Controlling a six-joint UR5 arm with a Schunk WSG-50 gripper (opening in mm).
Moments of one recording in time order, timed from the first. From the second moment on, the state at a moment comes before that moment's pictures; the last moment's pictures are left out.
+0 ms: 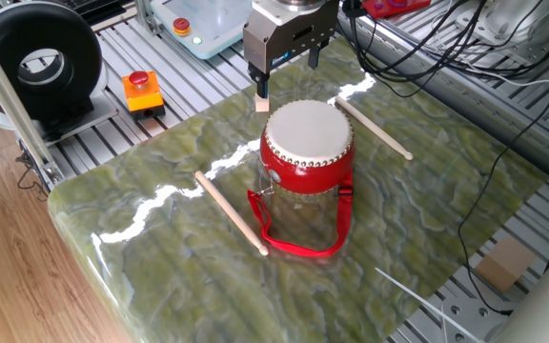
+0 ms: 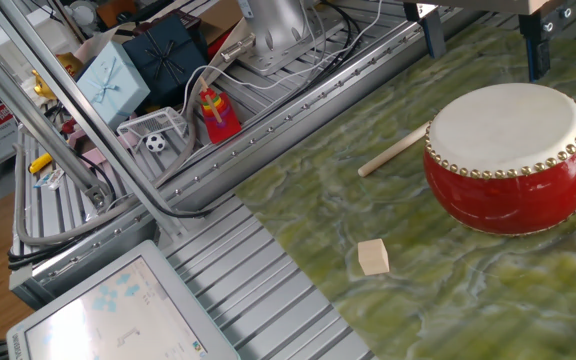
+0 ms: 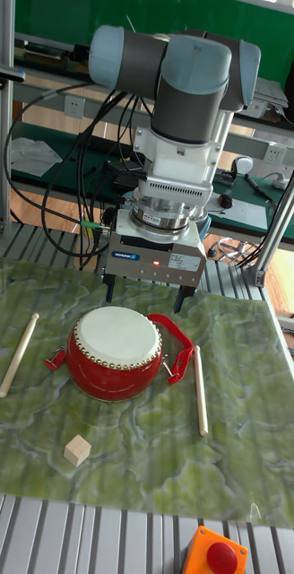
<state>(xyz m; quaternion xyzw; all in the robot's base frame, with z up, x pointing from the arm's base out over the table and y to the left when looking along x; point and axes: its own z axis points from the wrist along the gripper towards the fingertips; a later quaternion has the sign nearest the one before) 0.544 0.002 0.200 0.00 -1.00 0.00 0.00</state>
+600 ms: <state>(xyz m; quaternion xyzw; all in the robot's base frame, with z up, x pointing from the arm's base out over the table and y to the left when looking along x) 0.581 0.008 0.201 -0.03 -1.00 -0.01 -0.07</state>
